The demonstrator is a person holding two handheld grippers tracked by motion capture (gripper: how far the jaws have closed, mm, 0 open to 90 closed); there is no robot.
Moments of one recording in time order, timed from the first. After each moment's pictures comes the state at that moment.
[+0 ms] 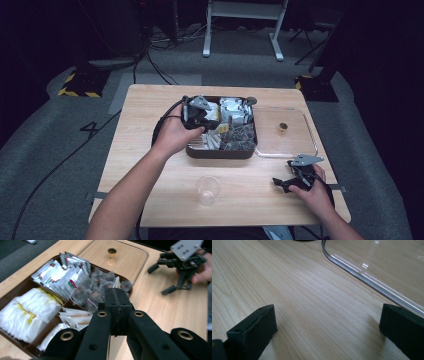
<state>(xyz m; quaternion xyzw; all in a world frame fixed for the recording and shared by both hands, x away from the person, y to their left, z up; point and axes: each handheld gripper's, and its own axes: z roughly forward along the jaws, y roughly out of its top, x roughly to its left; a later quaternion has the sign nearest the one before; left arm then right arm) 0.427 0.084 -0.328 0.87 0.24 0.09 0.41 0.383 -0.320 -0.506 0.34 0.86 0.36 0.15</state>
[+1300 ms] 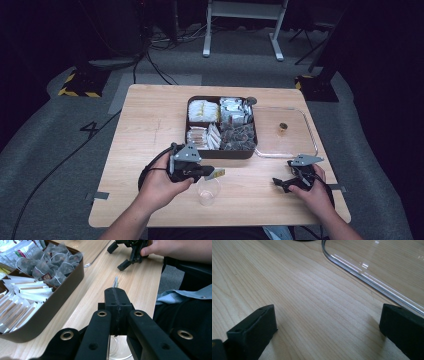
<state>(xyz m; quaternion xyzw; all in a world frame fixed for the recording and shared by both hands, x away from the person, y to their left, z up) 0.318 0.100 -0.362 0.87 0.22 0.04 0.43 0.383 -0.320 -0.506 0.34 0.86 0.36 0.15</state>
